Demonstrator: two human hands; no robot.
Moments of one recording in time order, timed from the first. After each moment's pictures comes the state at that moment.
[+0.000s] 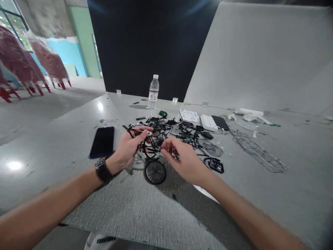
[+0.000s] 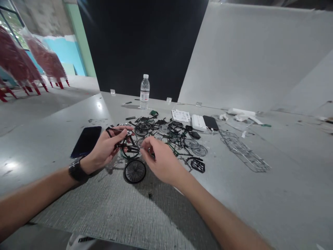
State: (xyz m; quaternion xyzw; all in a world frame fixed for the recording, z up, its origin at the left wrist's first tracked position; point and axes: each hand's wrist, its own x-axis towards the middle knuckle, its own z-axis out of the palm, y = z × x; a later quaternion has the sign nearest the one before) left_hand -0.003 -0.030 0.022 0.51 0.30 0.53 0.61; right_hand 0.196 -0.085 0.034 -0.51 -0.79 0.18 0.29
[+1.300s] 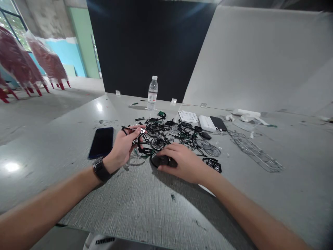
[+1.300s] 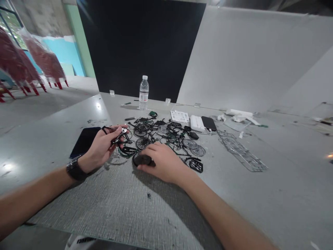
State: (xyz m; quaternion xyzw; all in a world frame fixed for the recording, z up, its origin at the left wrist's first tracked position) left_hand -0.006 -0.024 0.021 0.43 0.35 0.57 0.60; right_hand 0.214 -0.075 0.028 -0.44 -0.89 0.06 0.13
